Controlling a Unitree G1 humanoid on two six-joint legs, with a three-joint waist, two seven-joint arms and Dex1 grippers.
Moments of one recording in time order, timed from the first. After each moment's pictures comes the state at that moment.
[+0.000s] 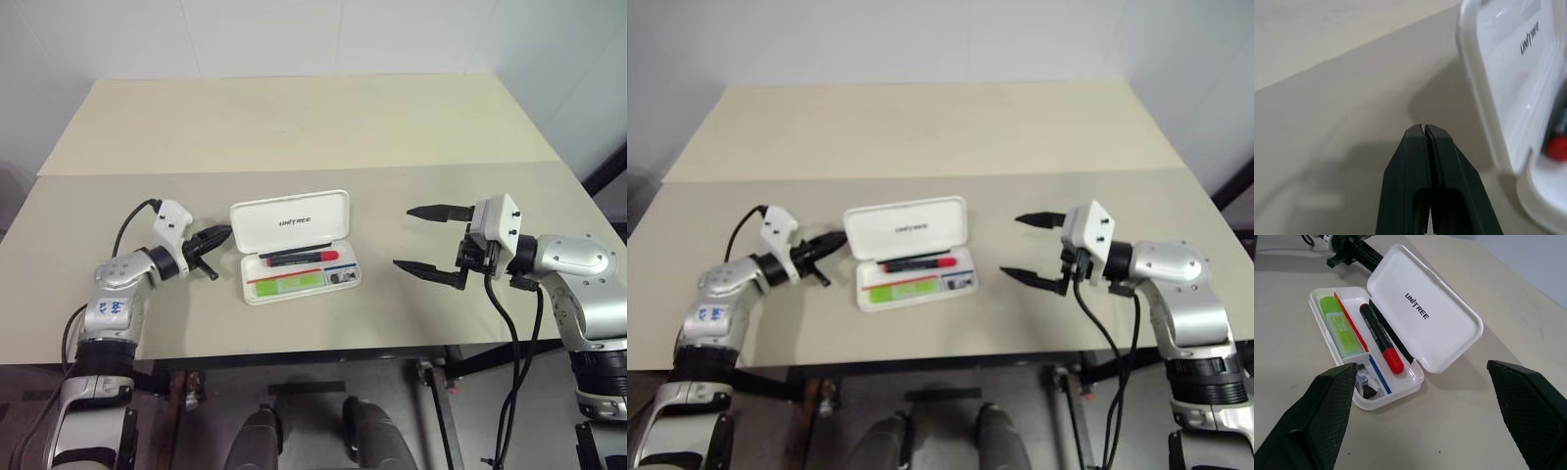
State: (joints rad) left arm -0.52 0.56 0.12 0.39 -0.25 0.11 -0.75; right arm -0.42 -0.74 -0.08 -0.09 0.38 0.14 1.14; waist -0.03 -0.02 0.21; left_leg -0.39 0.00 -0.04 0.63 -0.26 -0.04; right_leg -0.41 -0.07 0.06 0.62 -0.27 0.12
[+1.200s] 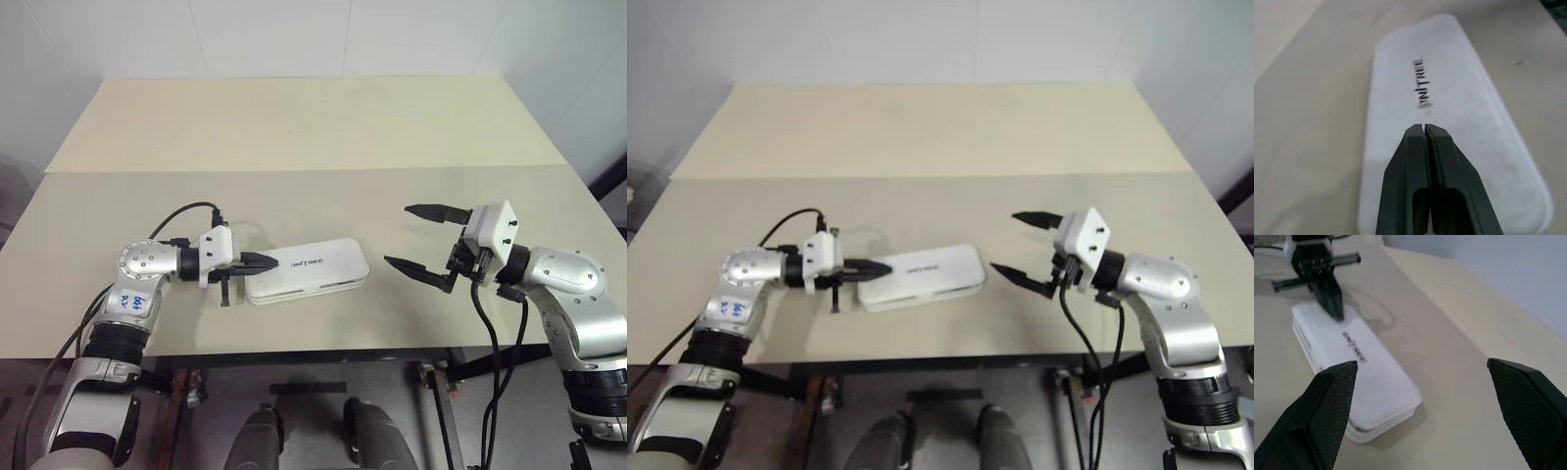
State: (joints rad) left arm -0.59 0.60 -0.09 0.41 -0.17 -0.23 -1.20; right arm -0.35 -0.67 -0.09 -0.22 0.40 0.12 0.97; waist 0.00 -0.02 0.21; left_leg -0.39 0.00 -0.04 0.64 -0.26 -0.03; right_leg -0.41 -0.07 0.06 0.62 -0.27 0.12
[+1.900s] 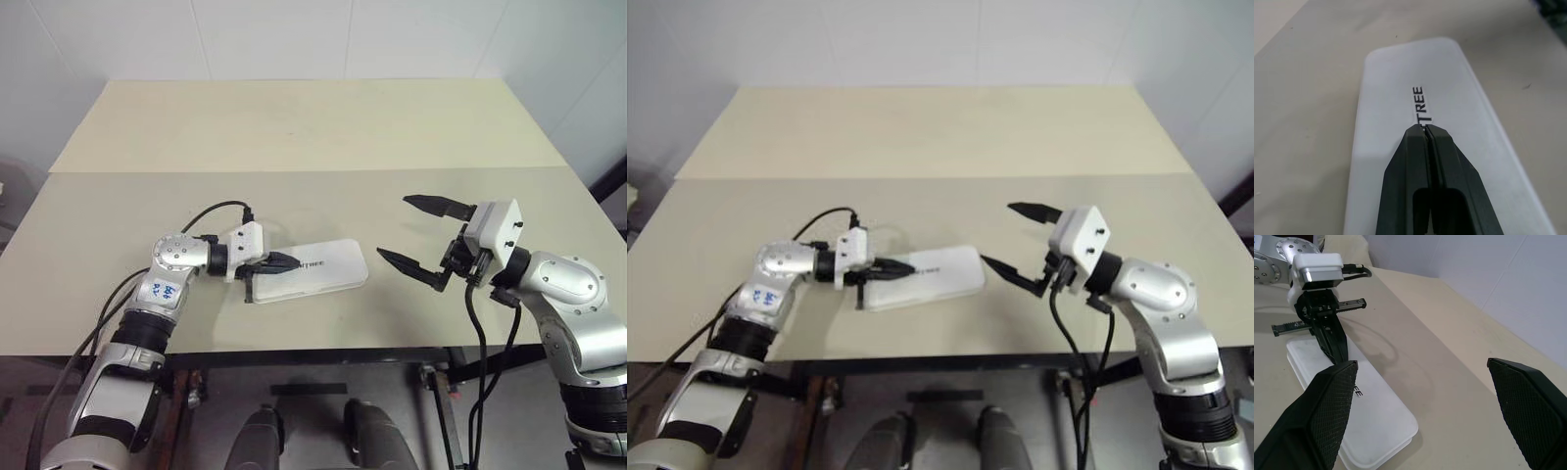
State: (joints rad) left arm -0.64 0.51 -0.14 0.42 -0.17 -0.11 -1.18; right arm -0.30 -0.65 -0.09 -0.35 0.42 0.18 0.86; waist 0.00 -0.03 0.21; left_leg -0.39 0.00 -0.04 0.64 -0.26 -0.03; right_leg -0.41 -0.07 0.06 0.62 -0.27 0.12
